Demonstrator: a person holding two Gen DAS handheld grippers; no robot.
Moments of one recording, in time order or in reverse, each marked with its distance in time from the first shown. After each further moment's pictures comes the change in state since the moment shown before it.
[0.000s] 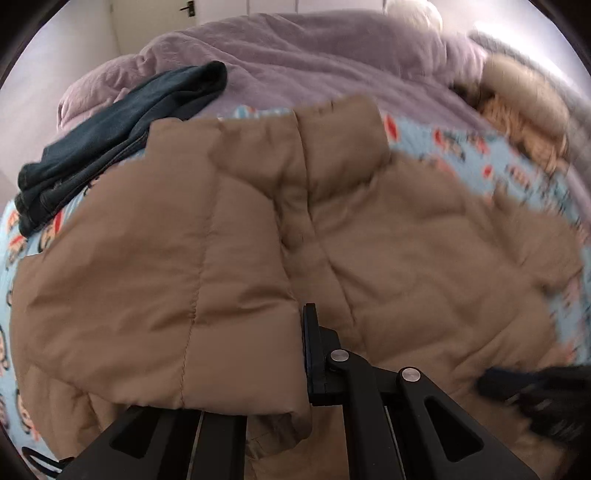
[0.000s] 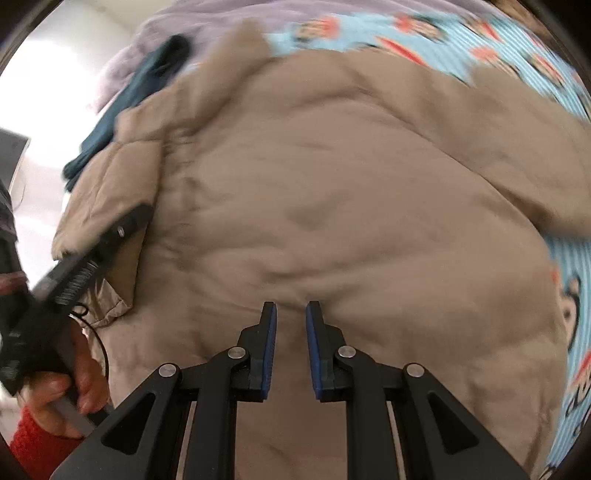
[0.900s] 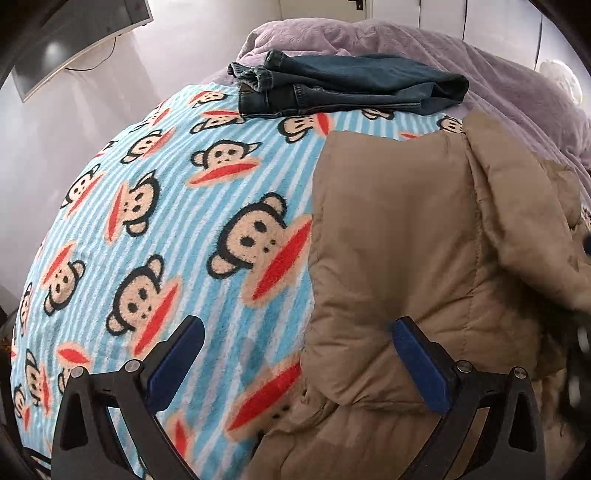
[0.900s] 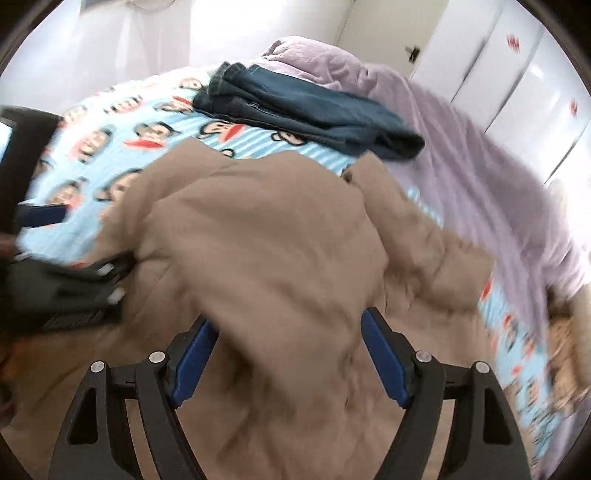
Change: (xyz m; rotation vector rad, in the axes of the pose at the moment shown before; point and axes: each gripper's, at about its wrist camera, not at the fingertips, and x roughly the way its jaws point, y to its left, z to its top) left arm -0.045 0.184 -0.109 -0.425 -0.009 0.346; right arm 0.050 0.253 -0.031 -0.955 -0.332 -0.360
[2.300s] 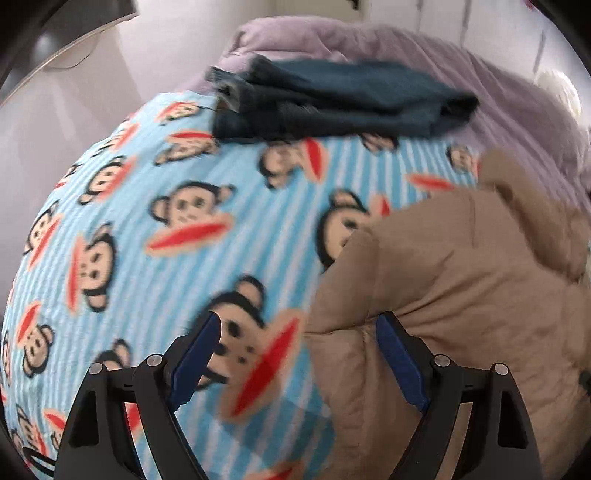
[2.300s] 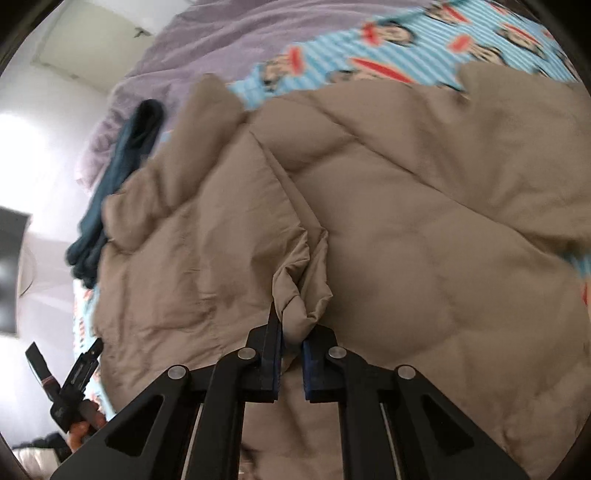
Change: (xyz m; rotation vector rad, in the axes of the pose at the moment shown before) left arm 0.048 -0.003 0.060 0.013 0.015 -0.066; right arm 0.023 -0.228 -0.188 1.179 0.218 0.344
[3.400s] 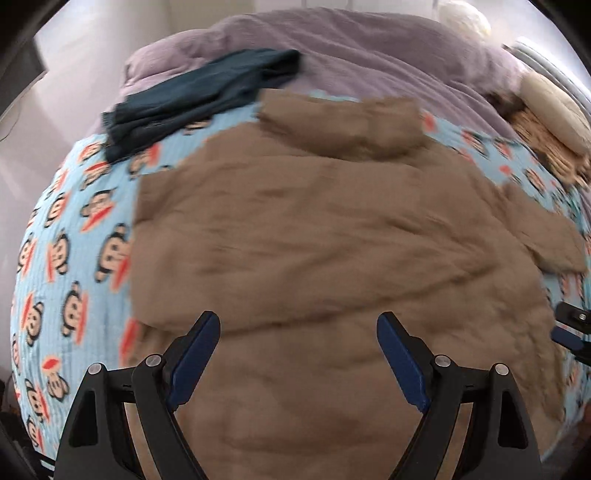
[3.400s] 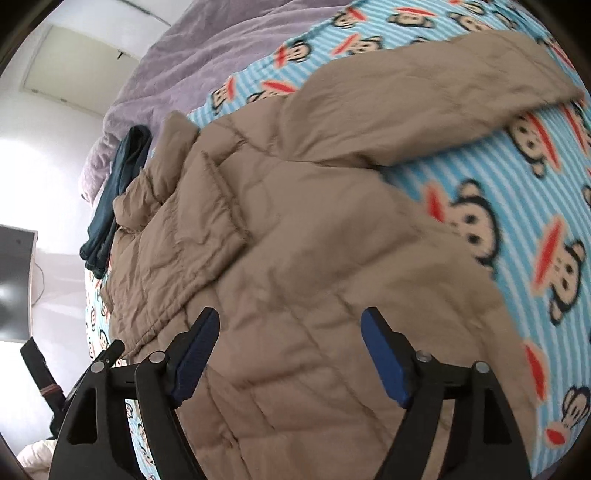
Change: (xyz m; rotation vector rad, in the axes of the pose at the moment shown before) left arm -0.136 -0.156 -0.088 0.276 0.095 -0.179; right arm -0.122 -0.087 -0.061 0.060 -0.015 0.006
